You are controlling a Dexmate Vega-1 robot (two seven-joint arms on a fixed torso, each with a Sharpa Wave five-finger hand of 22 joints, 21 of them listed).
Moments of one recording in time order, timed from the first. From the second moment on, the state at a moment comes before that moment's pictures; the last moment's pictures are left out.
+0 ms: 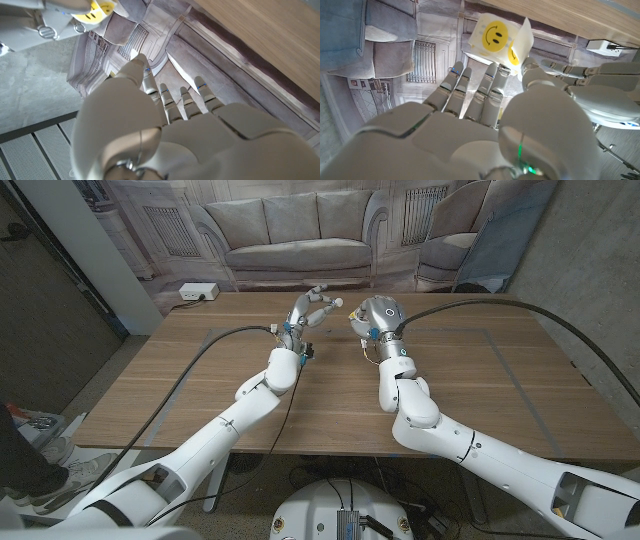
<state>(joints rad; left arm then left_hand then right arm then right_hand) 0.77 0.38 0.58 -1.49 0.09 -0.17 0.49 1.09 0.11 0.38 -0.14 0.20 1.02 -0.01 0.44 0.27 0.38 -0.15 0.23 0.19 0.14 -0.04 0.22 0.19 0.00 0.08 0.60 0.20 -0.72 -0.57 -0.97 -1.97 -0.85 -0.88 -0.38 0.93 0.02 0.42 -0.15 0.24 1.03 -0.12 0.55 0.22 0.75 -0.20 0.22 0.19 0.46 -0.05 0.18 0.18 0.31 -0.01 0.45 0.19</state>
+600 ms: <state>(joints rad) 0.81 0.38 0.53 -1.51 0.10 -0.21 0.57 1.09 0.11 0.39 -0.15 0.20 1.01 -0.01 0.45 0.27 0.38 -0.15 0.23 0.20 0.15 -0.04 0.22 0.19 0.01 0.08 0.60 0.20 -0.72 -0.54 -0.99 -1.96 -0.88 -0.92 -0.38 0.93 0.02 0.42 -0.15 0.24 1.03 -0.12 0.55 0.22 0.75 -0.20 0.22 0.19 0.46 -0.05 0.18 0.18 0.31 -0.01 0.46 0.19</state>
